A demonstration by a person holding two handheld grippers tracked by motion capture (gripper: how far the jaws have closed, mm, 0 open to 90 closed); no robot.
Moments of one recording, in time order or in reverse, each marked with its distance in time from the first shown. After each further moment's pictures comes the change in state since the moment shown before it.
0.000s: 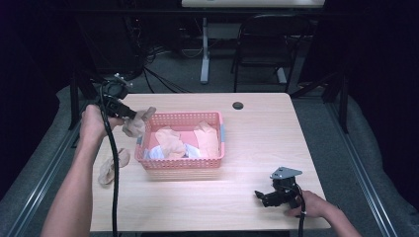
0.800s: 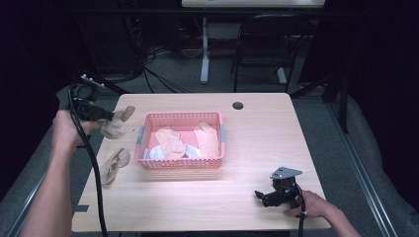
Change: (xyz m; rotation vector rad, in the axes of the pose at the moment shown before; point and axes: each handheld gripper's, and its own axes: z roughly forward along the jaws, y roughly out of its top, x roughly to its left) left arm 0.039 -0.037 -0.028 -0.044 0.028 -0.101; right arm 0.000 0.000 -0.001 0.007 -0.002 -0.004
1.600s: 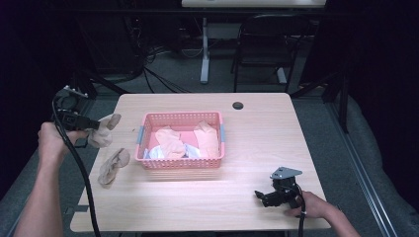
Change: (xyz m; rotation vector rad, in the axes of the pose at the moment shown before) left arm 0.032 -0.035 0.005 0.013 0.032 -0.087; right arm 0.000 0.000 0.000 -0.003 0.002 0.004
